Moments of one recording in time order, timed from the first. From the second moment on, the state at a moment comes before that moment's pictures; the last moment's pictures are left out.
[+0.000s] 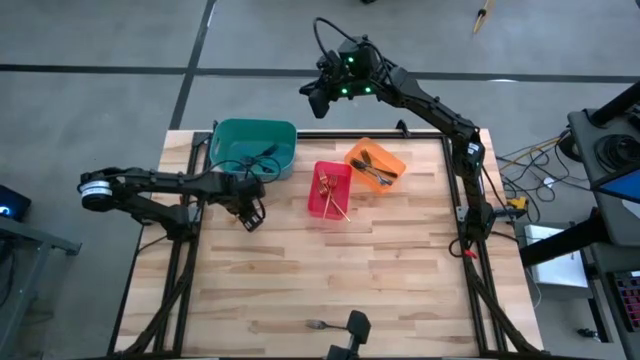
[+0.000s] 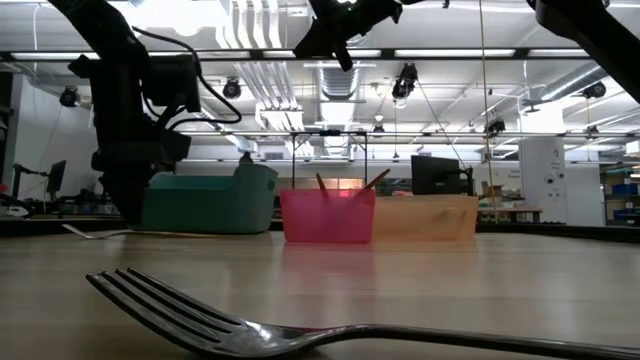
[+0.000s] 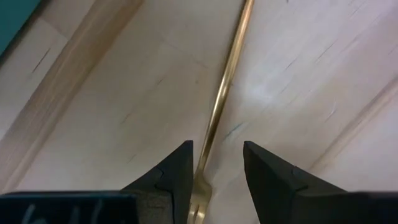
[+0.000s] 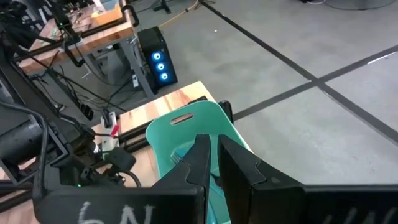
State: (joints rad) left arm 0.27 1.27 0.59 -0.70 -0.10 -0.41; right arm -0.56 2.06 2.35 -0.65 -0.30 0.12
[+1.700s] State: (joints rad) left arm 0.05 1.27 0.67 -0.59 0.07 -0.70; right arm -0.59 2.05 2.35 -0.77 -0.30 -0.12
